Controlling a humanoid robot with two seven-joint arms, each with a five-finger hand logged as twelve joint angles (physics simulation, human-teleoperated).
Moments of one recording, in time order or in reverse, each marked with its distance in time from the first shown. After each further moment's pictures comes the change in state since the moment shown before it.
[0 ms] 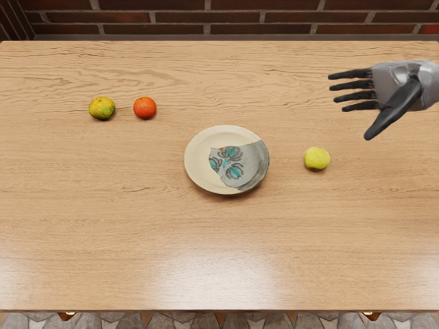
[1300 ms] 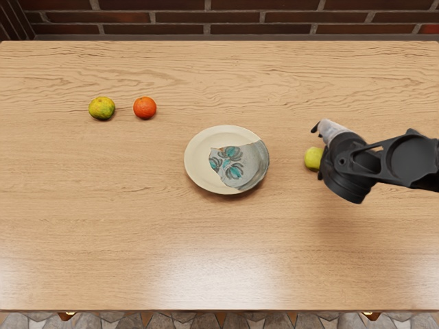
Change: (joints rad) left arm 0.000 0.000 0.000 0.000 0.000 0.000 0.000; right arm 0.368 0.630 -1.061 0.073 -0.404 -1.128 0.000
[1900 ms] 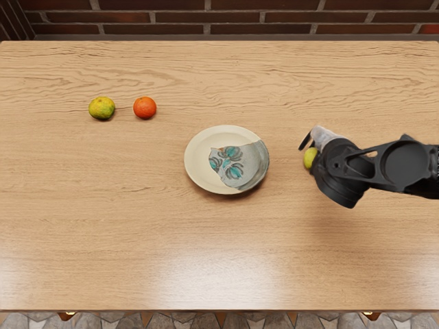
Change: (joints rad) left arm 0.000 0.000 0.000 0.000 0.000 0.000 0.000; right arm -0.052 0.008 0.067 -0.008 -0.003 -0.001 -0.001
